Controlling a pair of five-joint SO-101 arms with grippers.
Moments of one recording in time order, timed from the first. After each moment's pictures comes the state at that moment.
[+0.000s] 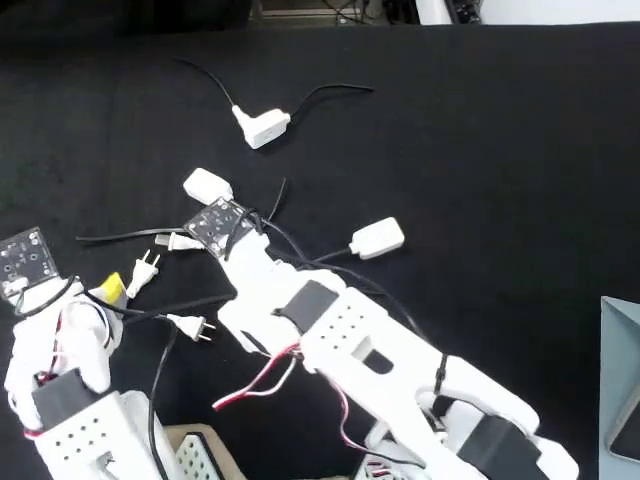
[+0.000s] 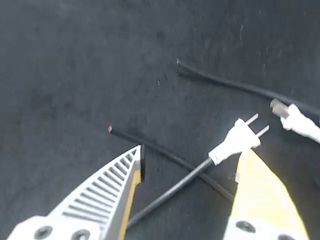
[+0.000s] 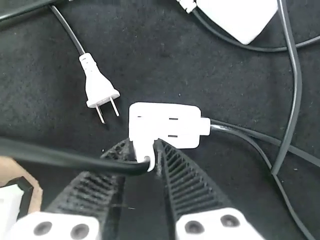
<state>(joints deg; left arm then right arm) -36.9 -88.8 77.9 62.5 -6.3 -49.5 -24.9 47.3 50.9 -4.2</state>
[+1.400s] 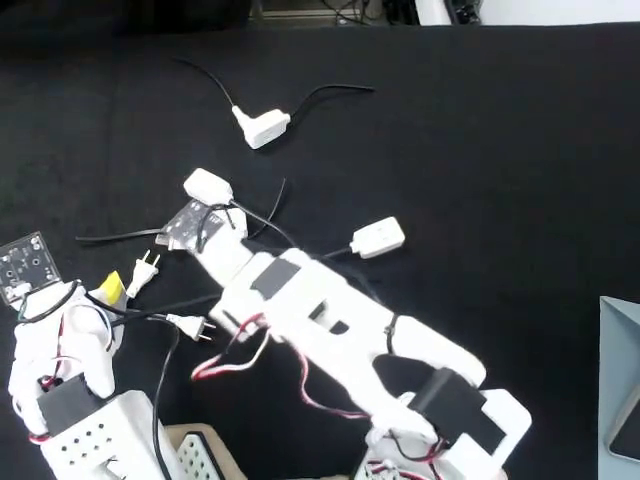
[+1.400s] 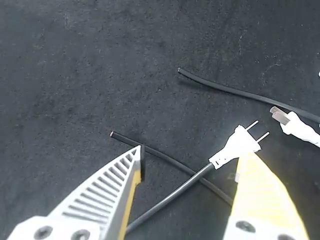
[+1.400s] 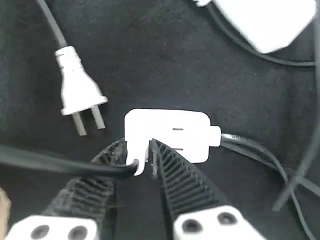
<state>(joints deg) -37.0 -92.4 79.7 62.5 -6.3 -47.6 -5.7 38.7 48.7 3.3</state>
